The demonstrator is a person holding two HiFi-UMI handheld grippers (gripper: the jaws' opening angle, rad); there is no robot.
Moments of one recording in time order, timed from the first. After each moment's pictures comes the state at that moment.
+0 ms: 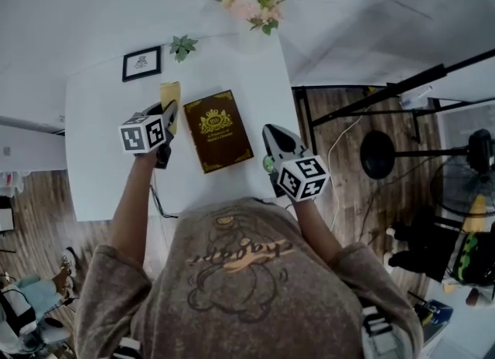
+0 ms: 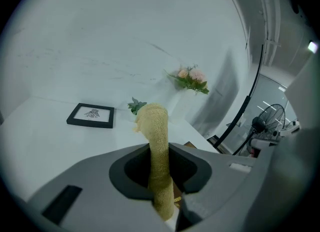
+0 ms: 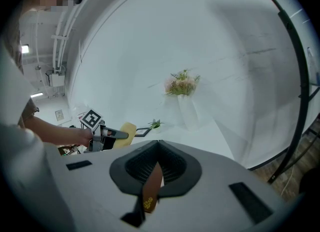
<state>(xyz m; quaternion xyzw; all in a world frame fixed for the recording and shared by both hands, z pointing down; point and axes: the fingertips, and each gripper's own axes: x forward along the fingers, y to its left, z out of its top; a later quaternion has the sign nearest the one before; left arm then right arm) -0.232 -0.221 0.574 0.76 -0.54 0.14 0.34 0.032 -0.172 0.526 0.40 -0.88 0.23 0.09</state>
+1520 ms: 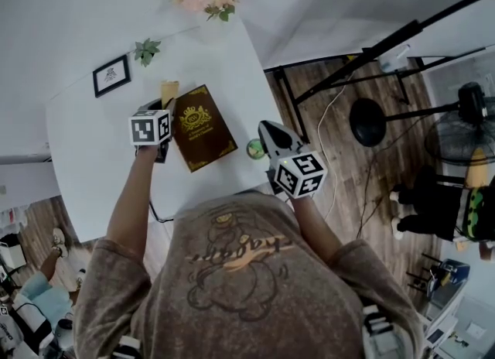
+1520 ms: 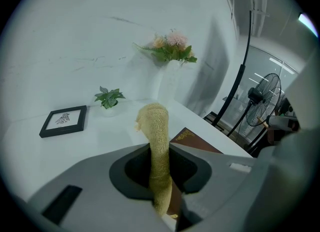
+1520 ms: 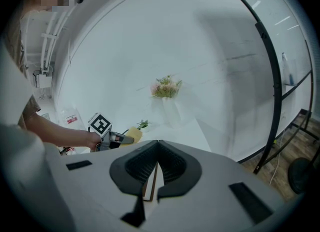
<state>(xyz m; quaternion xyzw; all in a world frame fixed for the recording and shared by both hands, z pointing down) -0.158 -0.248 0.618 0.78 -0.49 0.26 0.30 0.087 -0.148 0.531 0.47 -0.85 0.23 0.08</state>
